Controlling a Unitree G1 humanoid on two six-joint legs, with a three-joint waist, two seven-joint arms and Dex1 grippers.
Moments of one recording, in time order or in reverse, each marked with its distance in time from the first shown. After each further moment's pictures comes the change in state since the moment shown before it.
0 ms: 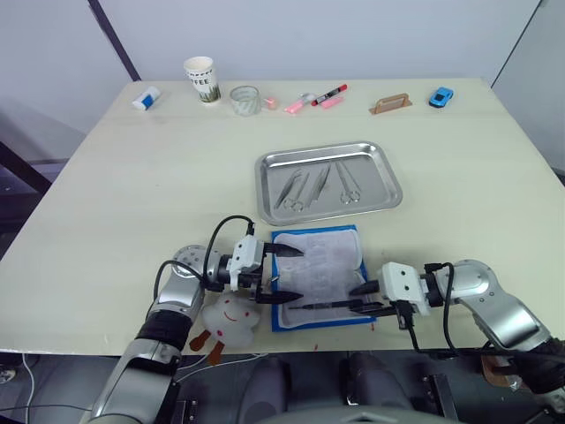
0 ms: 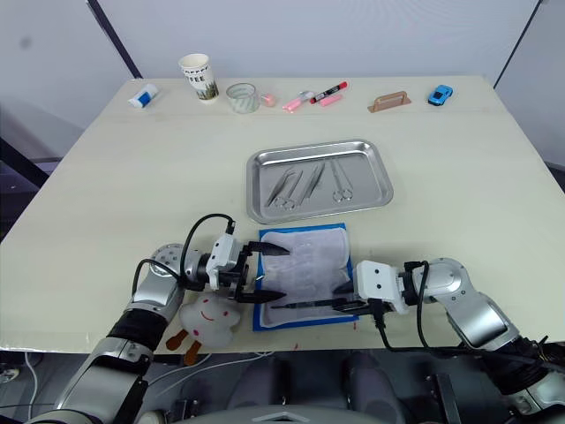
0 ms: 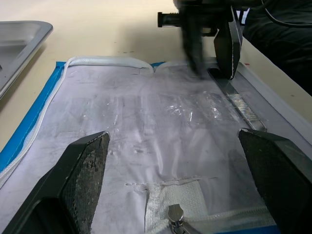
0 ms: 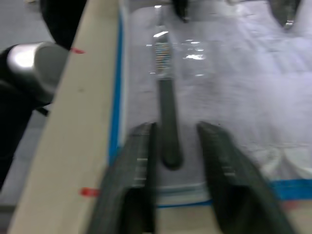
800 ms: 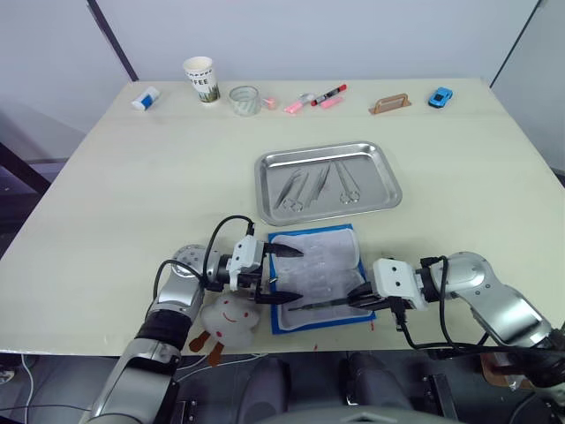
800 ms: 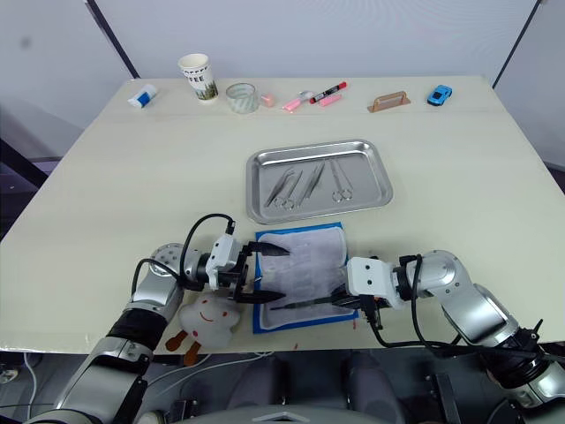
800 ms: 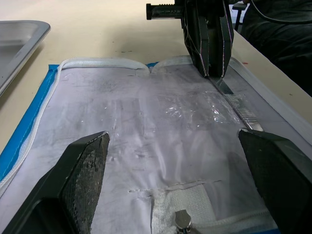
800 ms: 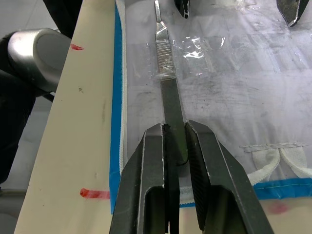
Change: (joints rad) left arm -0.003 0.003 -0.002 0.001 0.001 0.000 -0.007; right arm -0.062 -0.021 0.029 -0.126 -0.052 0.184 -0.019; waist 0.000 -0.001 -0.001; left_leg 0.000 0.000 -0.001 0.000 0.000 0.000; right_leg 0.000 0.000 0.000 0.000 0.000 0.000
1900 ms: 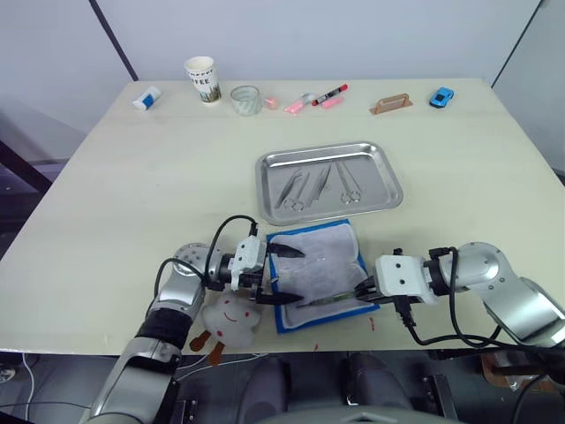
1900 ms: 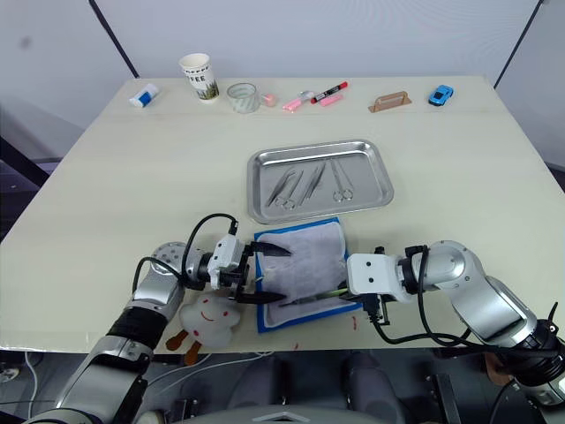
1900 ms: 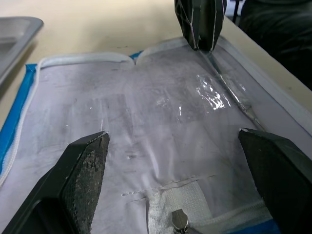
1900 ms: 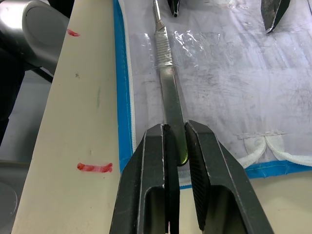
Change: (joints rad) left arm -0.002 0.009 -0.024 -0.020 0.036 0.012 0.016; right arm -0.048 -0.092 -0.004 -0.128 -0.006 0.095 0.001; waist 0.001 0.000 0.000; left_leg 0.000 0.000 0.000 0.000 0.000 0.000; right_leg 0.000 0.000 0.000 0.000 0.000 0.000
